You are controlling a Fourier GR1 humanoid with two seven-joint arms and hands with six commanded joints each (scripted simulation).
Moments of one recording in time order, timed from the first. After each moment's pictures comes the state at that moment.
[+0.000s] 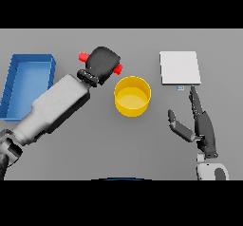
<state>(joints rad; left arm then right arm) -0.93 0.30 -0.73 -1.02 -0.85 -0.19 0.23 0.17 -0.06 0.11 -1.74 0.22 -0.04 -0.10</state>
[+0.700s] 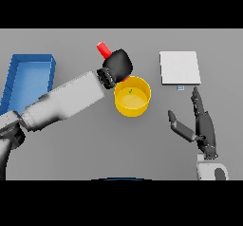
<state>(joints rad) -1.16 0.29 -1.07 -0.90 -1.06 -0.34 0.08 0.17 -0.05 0.09 -1.72 0.21 -0.06 -0.09</state>
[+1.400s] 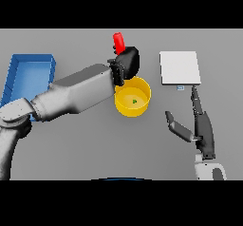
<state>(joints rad) -1.34 0.24 -1.30 -0.80 -1.16 -0.36 -0.05 0.17 -0.05 0.10 -1.72 0.26 -0.09 -0.12</state>
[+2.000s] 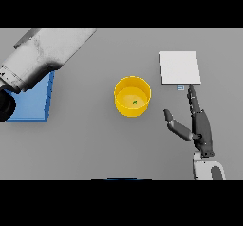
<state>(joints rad) -1.63 0.38 -1.06 -0.57 -0.96 -0.27 -0.04 0.15 -0.03 0.11 -1.72 0.22 -0.06 -0.12</state>
